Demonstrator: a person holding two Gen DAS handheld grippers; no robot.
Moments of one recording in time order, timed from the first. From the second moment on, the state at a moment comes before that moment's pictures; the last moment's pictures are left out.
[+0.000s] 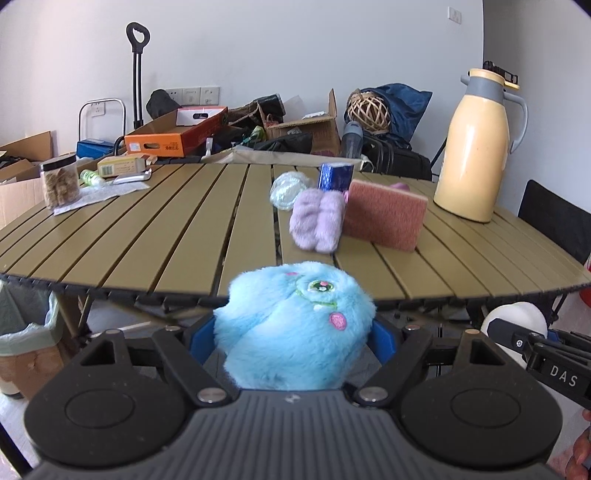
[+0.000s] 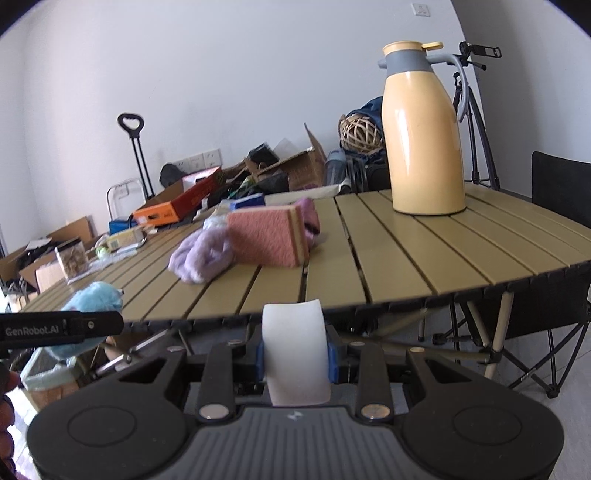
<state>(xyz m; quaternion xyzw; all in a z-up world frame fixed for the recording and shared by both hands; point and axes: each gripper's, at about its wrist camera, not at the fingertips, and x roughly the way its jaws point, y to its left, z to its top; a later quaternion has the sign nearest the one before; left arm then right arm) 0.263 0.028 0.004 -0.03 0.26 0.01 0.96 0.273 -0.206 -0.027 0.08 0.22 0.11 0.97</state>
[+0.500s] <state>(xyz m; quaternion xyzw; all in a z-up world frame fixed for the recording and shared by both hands) 0.219 0.032 -0.035 -0.01 0.31 0.02 0.95 0.234 -0.182 -0.064 0.03 0.28 0.14 0.95</state>
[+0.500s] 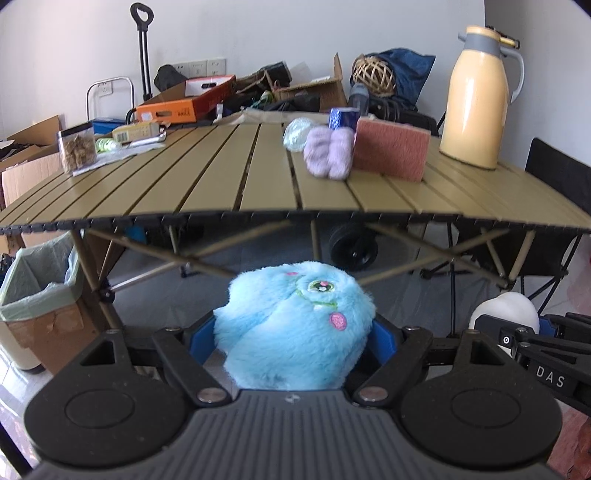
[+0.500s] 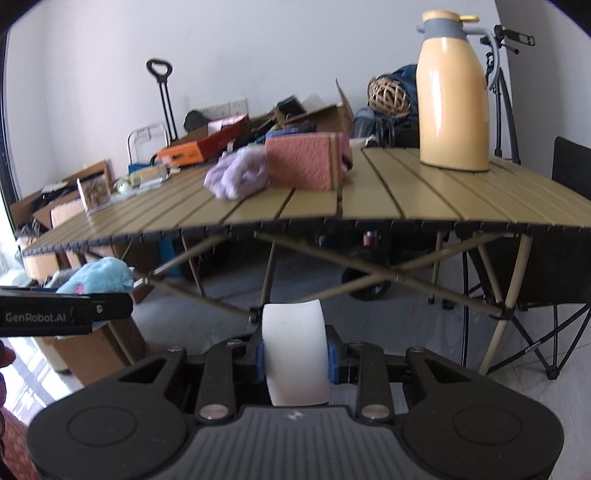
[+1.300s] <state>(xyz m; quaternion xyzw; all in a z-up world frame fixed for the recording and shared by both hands) 0.220 0.064 -0.119 0.00 0.42 0.06 0.90 0.240 -0.174 -0.144 -0.03 0.44 0.13 0.89</state>
